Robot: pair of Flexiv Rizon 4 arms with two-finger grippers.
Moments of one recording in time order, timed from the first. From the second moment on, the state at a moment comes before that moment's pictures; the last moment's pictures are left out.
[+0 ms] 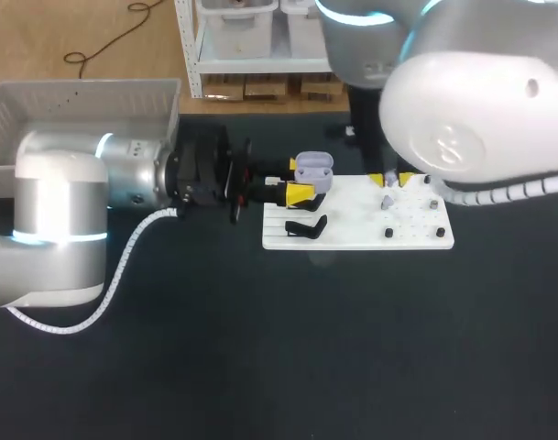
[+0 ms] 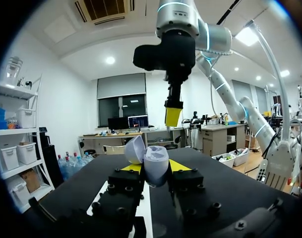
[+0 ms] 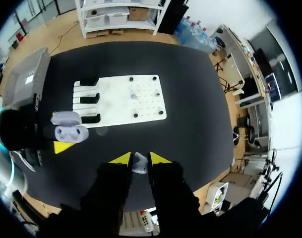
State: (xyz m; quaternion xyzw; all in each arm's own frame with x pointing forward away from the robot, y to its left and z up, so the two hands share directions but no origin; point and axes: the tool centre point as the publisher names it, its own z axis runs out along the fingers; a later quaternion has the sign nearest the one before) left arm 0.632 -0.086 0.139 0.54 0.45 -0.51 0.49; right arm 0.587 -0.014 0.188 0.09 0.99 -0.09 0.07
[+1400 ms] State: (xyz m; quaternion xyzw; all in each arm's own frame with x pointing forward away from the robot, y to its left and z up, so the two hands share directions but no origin) left arm 0.630 -0.081 0.130 0.54 0.46 -0.50 0.49; right arm 0.605 0.040 0.197 0.21 0.98 -0.04 0.04
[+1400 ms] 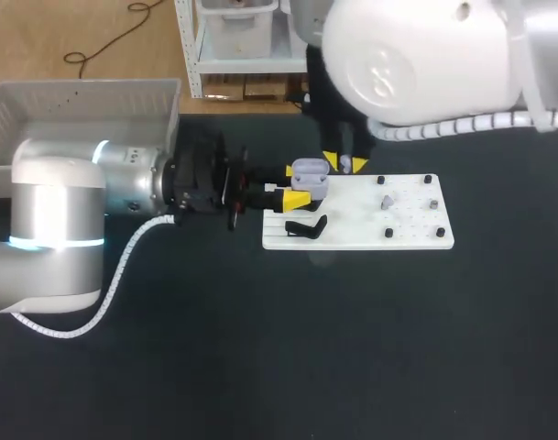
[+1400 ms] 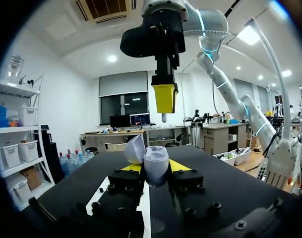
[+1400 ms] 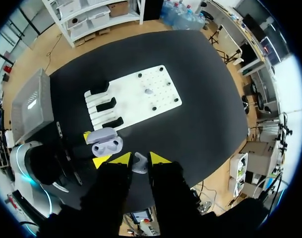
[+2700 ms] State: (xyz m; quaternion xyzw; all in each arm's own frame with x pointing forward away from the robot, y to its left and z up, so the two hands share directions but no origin) left arm 0.632 -0.084 0.129 0.54 0.46 -0.50 0.49; right arm 0.615 0.063 0.183 0.29 0.95 -0.11 0.03
